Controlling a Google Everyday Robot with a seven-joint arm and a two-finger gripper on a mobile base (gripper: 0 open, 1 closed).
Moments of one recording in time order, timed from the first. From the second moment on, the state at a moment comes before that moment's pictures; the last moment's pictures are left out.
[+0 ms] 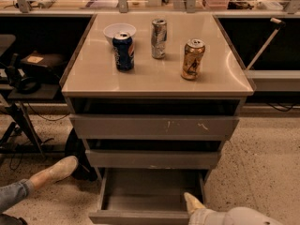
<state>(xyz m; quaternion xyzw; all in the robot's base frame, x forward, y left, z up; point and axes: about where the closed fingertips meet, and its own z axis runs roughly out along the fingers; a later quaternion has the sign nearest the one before) 0.288 -0.078 0.562 -0.57 0.78 0.12 0.24</state>
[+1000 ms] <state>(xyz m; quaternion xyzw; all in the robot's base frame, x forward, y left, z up) 0.305 -0.198 0.492 -0.52 0.81 0.08 0.27</state>
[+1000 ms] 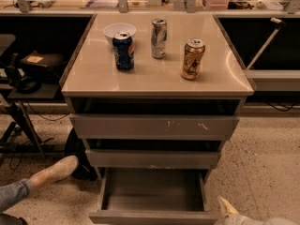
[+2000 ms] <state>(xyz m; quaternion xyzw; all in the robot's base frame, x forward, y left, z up) 0.234 -0.247 0.385 -0.58 0.80 0.03 0.13</state>
